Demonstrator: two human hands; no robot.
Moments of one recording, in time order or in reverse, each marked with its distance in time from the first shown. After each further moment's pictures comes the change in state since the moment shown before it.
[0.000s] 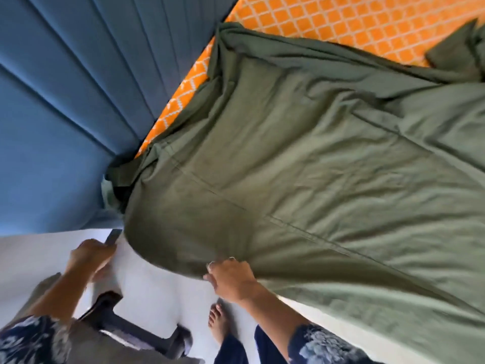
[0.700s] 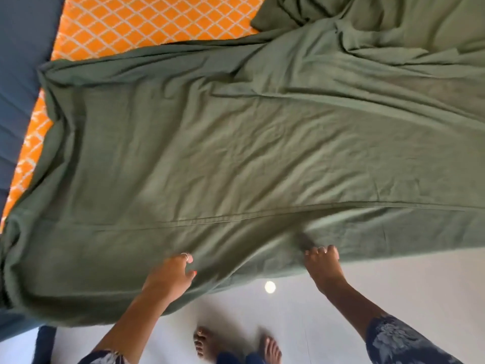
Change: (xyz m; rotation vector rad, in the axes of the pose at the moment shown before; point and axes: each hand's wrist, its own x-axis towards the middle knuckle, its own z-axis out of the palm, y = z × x) left_hand -0.187 0.113 0.217 0.862 -0.273 0.986; right_hand -0.202 0.254 0.105 -0.218 -0.071 0.819
